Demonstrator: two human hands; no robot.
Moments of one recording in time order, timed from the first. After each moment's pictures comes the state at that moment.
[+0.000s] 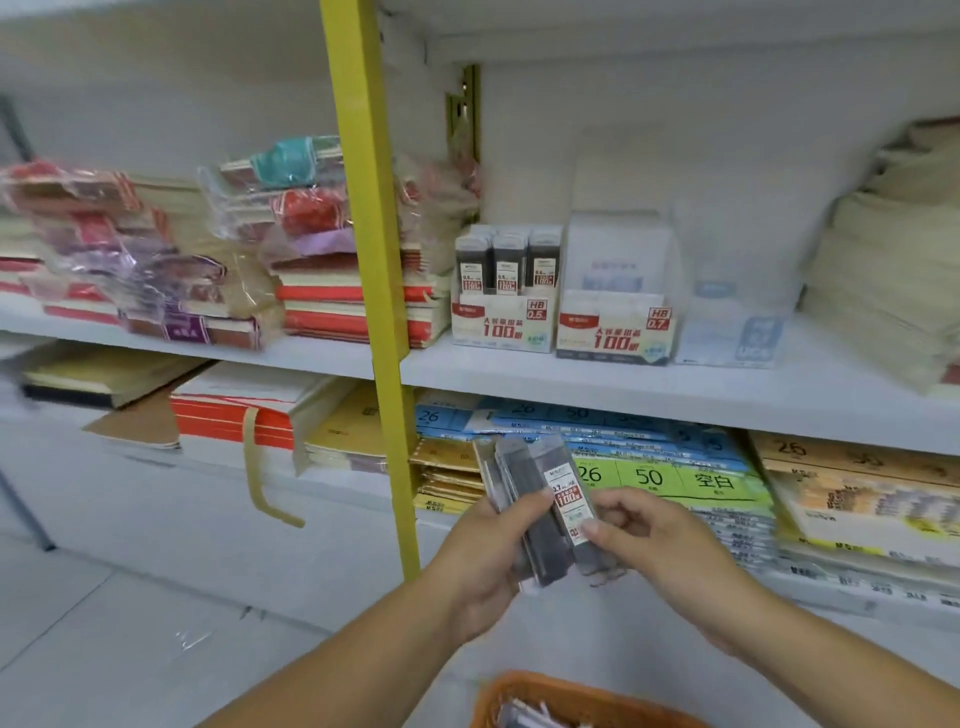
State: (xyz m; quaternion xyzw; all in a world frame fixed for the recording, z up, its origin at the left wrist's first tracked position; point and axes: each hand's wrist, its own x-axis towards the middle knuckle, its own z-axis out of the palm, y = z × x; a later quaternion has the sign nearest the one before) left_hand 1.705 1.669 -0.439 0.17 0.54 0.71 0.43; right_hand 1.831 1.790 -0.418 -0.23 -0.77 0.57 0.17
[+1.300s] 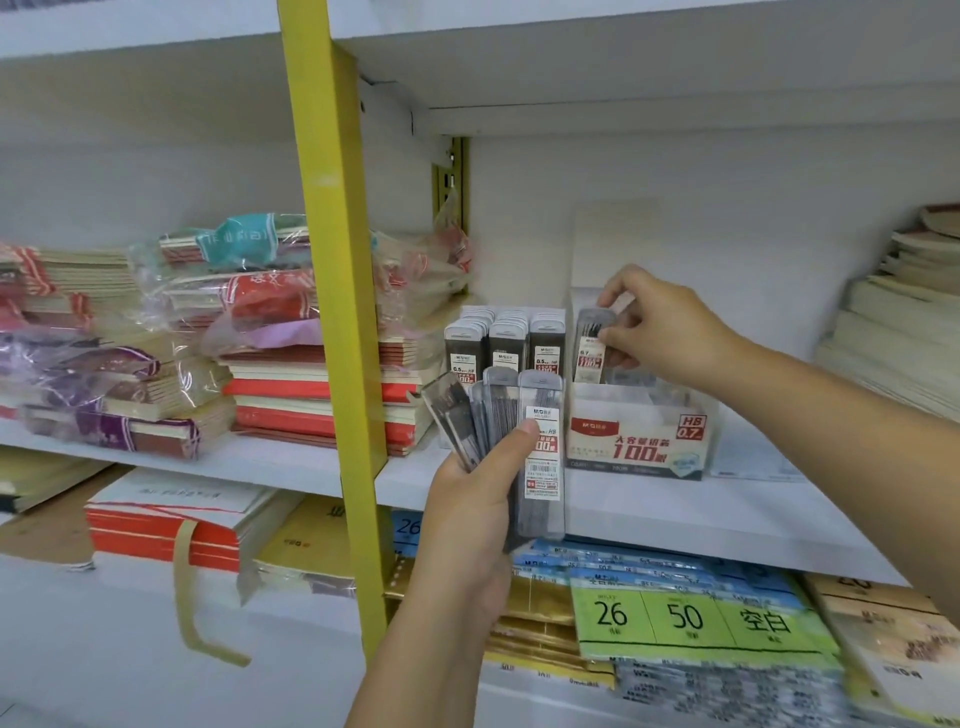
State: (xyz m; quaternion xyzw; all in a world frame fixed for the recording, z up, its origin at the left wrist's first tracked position) left_hand 1.640 1.722 -0.340 0.22 0.44 0.82 0.30; right_hand 1.690 1.919 -0.232 -0.20 -0.91 0.20 0.31
